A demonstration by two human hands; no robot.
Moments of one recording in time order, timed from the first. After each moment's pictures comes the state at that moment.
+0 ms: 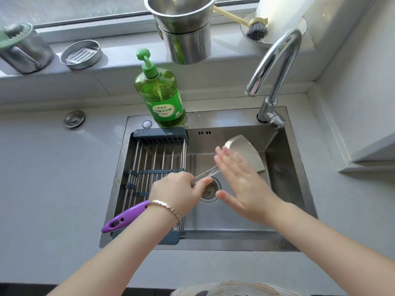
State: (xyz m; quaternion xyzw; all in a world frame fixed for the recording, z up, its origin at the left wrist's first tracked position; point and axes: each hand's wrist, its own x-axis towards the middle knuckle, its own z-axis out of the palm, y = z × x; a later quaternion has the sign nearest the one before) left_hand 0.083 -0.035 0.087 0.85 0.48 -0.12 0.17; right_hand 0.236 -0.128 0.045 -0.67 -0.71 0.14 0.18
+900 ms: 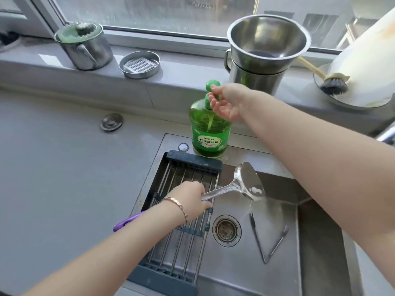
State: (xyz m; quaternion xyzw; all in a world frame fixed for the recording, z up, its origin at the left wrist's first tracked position) left_hand 0.058 0.087 0.074 0.79 0.49 -0.15 0.33; right_hand 0.223 0.196 0.156 -0.60 -0.14 0.67 0.43
